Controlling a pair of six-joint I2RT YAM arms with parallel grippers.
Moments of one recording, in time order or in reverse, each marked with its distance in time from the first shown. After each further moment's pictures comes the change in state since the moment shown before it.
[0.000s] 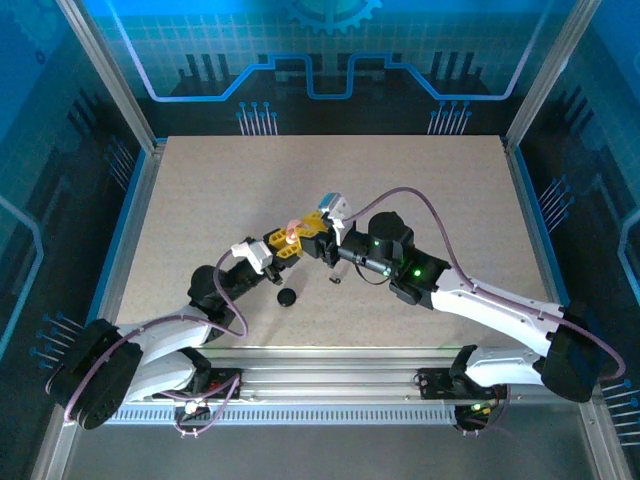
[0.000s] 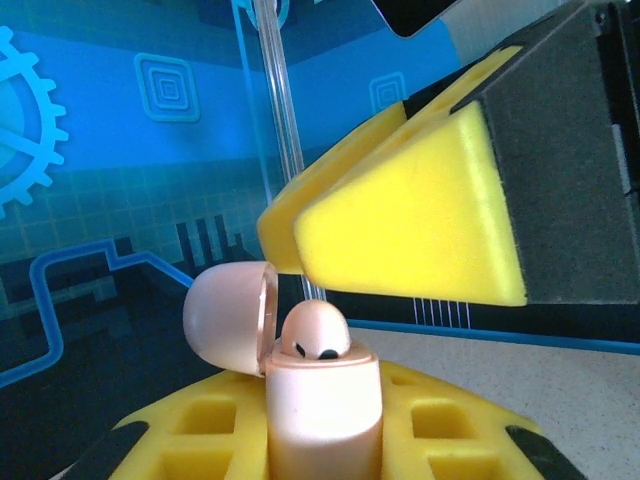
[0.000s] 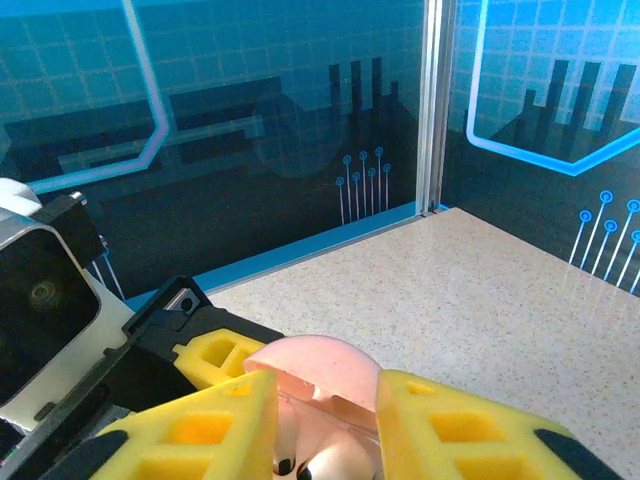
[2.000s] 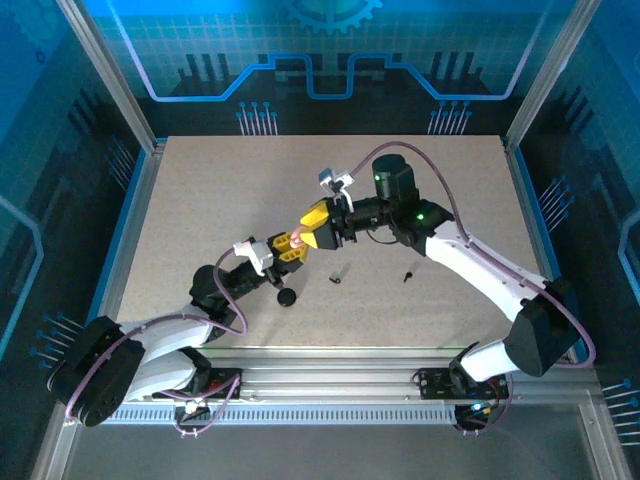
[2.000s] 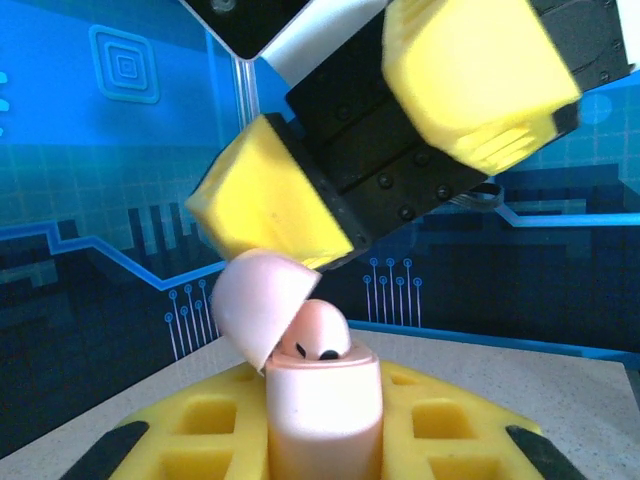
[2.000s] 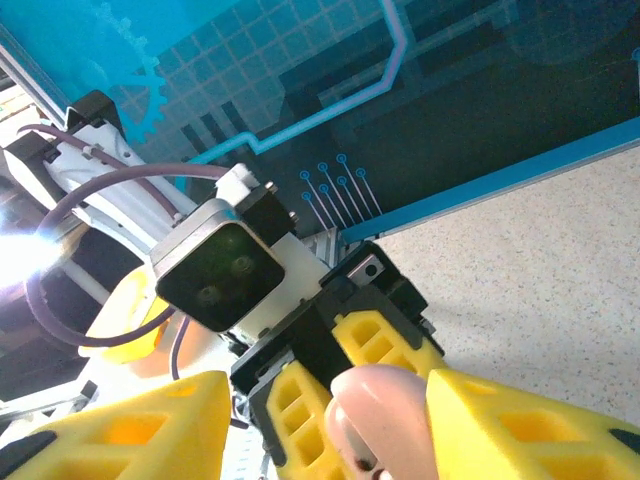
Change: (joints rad) left arm -0.006 0.016 0.000 0.003 0.056 -0.086; right arm -0.289 0.196 0.307 -0.368 -0.909 0.106
